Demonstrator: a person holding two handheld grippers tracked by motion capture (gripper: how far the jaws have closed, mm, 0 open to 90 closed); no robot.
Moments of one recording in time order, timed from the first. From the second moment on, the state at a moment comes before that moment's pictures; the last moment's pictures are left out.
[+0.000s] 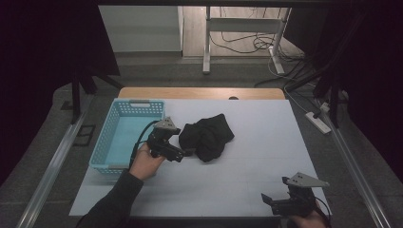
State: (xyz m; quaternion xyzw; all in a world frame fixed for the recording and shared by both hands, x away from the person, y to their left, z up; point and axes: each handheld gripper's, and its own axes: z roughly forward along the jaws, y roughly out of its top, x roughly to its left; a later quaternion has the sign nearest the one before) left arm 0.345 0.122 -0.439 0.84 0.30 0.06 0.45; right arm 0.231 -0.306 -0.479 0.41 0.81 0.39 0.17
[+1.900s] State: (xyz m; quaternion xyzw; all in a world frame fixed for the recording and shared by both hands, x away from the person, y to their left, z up) left arm 0.305 0.153 -0.438 0.82 0.32 0.07 0.47; right arm 0.231 -0.304 -0.479 0.40 0.82 0.39 0.17
